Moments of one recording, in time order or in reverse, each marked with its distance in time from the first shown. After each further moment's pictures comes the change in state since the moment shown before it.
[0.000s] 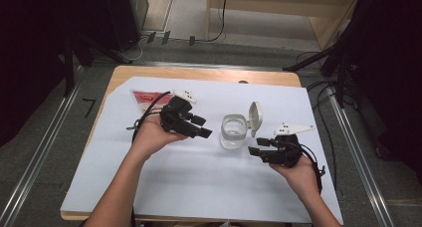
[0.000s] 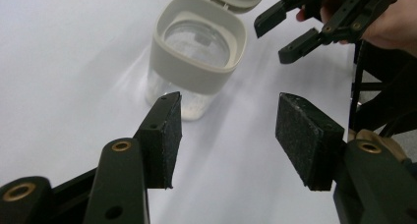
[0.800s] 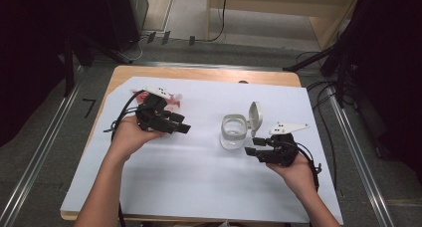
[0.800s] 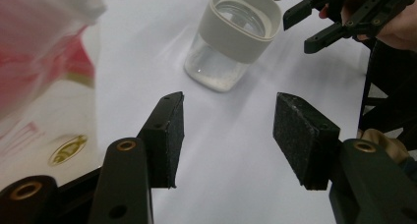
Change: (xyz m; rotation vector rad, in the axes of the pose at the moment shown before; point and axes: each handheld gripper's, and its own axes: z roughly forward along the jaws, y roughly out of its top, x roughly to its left) left arm 0.023 -0.030 -0.043 -0.038 0.051 -0.092; right arm 0.005 0.005 0.007 0.019 0.023 -0.031
